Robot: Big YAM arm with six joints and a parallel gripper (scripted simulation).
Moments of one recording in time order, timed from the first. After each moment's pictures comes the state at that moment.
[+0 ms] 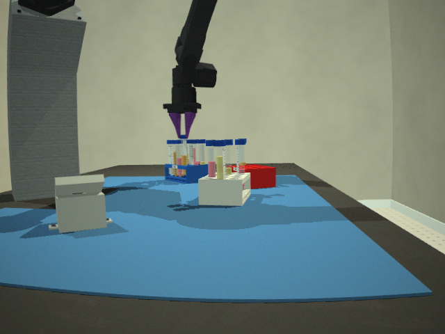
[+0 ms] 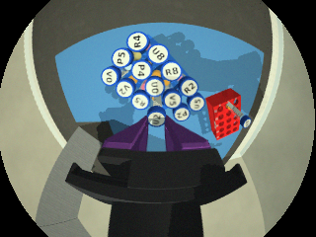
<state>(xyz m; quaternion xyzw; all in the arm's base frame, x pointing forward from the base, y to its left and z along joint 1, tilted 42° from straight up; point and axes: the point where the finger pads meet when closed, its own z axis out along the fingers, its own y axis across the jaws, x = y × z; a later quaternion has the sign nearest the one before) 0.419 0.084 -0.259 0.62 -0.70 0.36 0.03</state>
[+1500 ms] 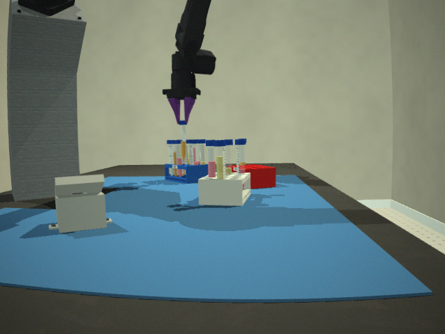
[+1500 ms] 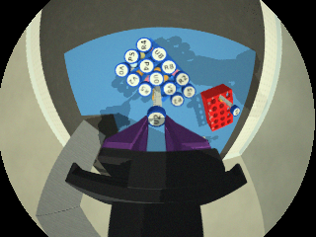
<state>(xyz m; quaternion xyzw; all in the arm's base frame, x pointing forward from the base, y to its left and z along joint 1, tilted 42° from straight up) 0.401 0.106 -0.229 0.62 -0.70 0.36 0.03</state>
